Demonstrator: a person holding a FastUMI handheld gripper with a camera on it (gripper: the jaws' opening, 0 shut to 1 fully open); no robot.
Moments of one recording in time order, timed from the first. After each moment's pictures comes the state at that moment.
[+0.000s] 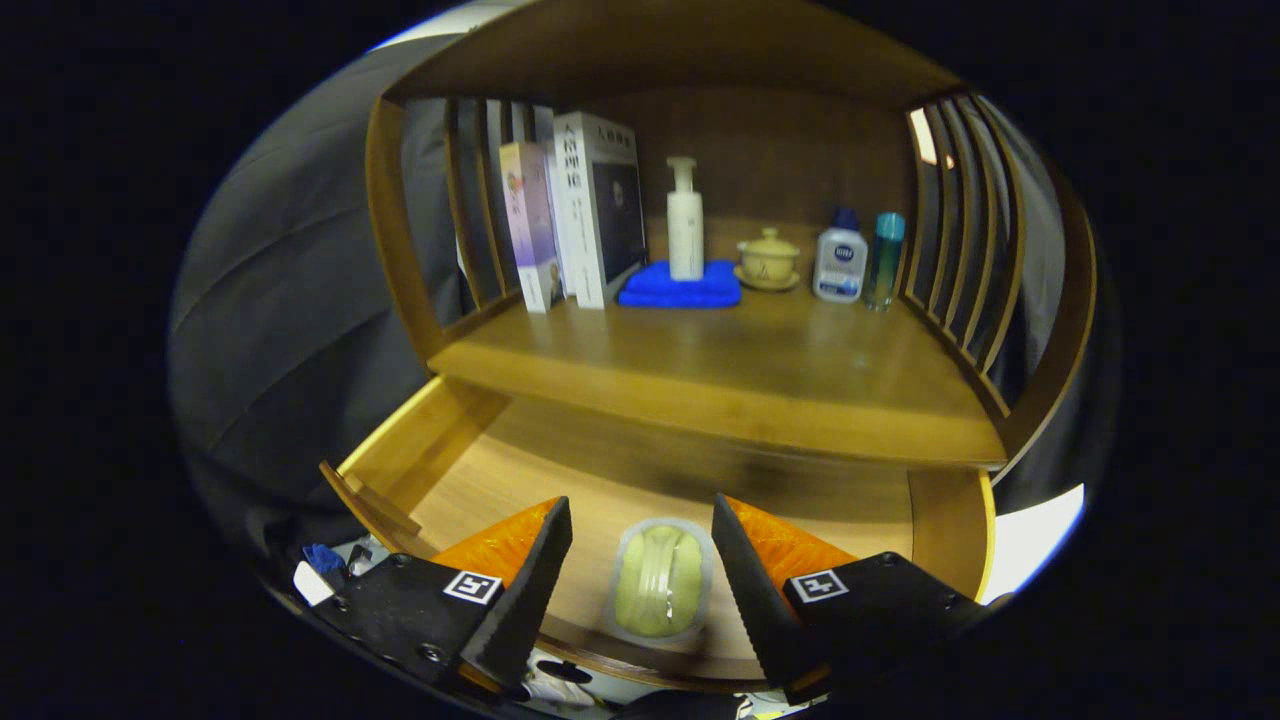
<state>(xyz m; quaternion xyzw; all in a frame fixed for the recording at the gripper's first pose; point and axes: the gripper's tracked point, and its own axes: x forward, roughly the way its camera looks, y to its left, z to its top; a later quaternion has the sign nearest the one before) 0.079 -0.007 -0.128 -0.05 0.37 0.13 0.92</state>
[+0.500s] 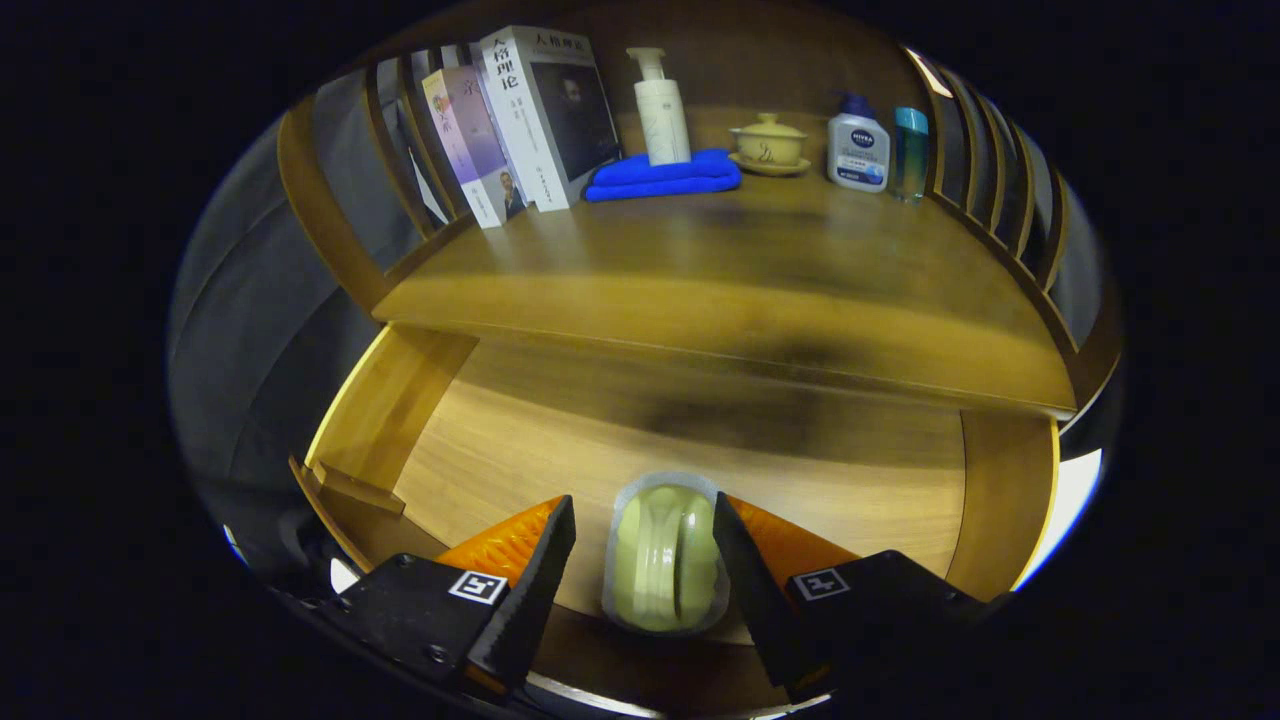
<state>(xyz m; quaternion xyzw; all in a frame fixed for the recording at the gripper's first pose) 0.086 -0.005 -0.183 -0.02 0.49 0.11 0.87</state>
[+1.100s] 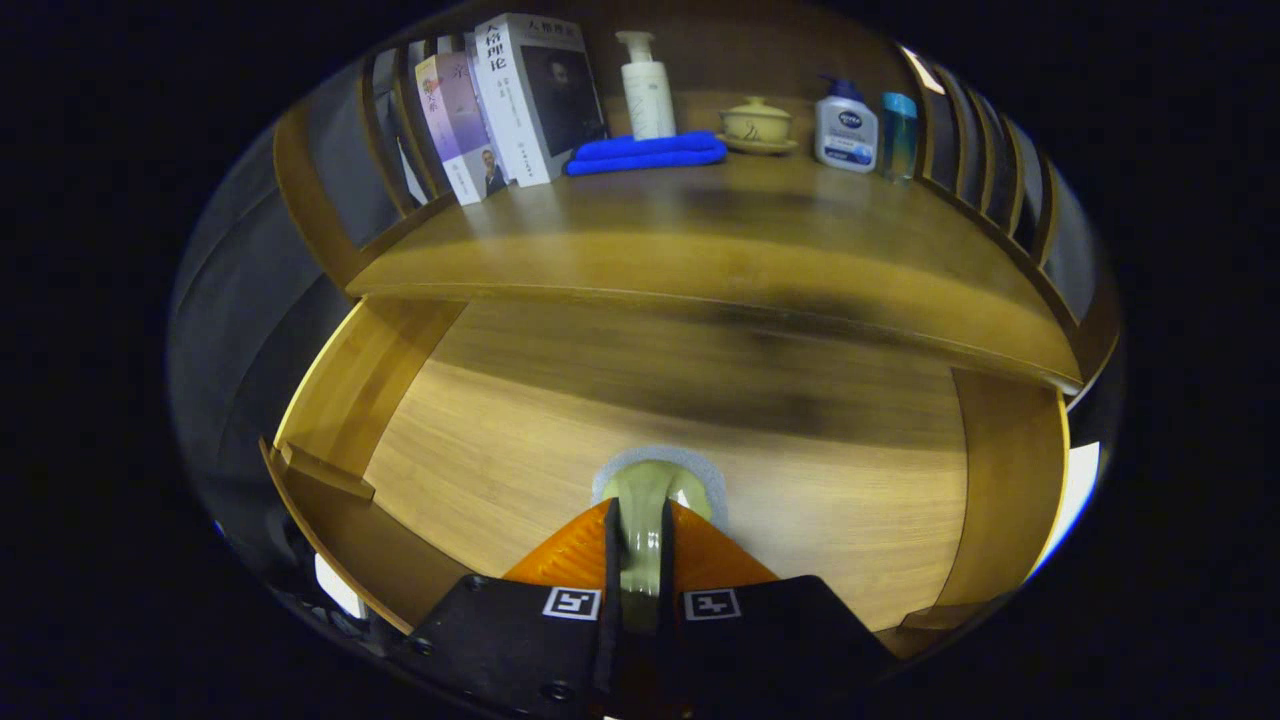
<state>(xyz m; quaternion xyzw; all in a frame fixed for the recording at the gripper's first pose) 0.080 -0.016 -0.205 -0.04 0.48 0.10 0.87</state>
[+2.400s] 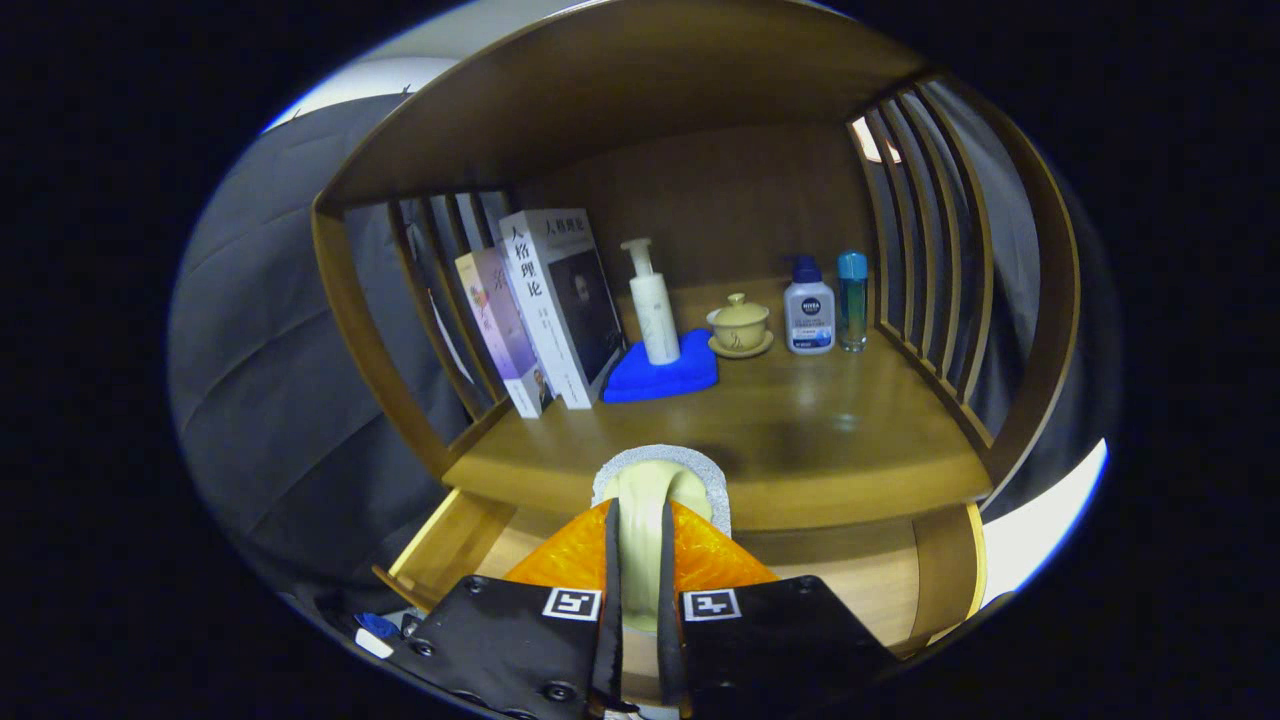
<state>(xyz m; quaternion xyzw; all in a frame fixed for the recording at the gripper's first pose) 0.126 0.003 -0.037 0.06 0.26 0.10 0.96</state>
